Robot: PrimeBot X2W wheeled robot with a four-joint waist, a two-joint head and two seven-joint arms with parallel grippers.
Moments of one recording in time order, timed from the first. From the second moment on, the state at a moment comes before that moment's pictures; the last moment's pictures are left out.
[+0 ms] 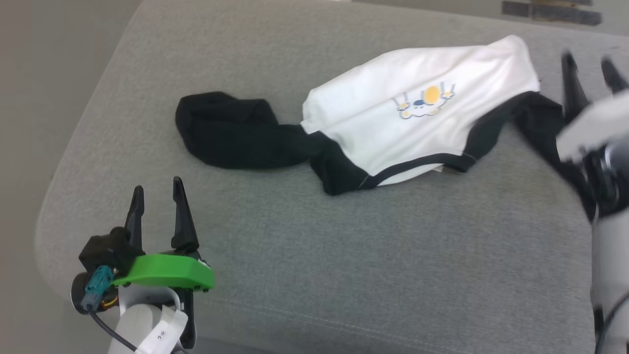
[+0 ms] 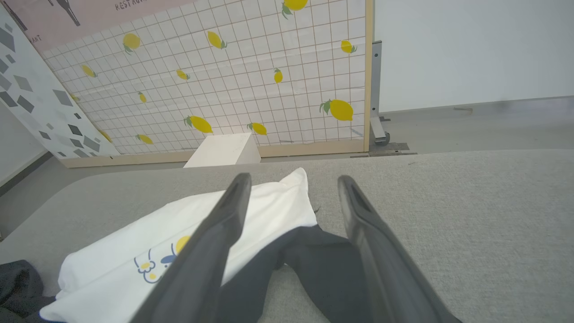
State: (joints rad) left arm -0.15 0.05 0.01 0.12 -0.29 0.04 -0.26; right arm -0.66 -0.15 -0.26 0.44 0.18 0.13 0.14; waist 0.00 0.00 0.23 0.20
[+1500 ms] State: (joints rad) left arm -0.54 0.05 -0.11 0.48 -0.70 0.09 0.37; right arm -0.26 -0.05 -0.33 0.15 0.25 0.13 0.20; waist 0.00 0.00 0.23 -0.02
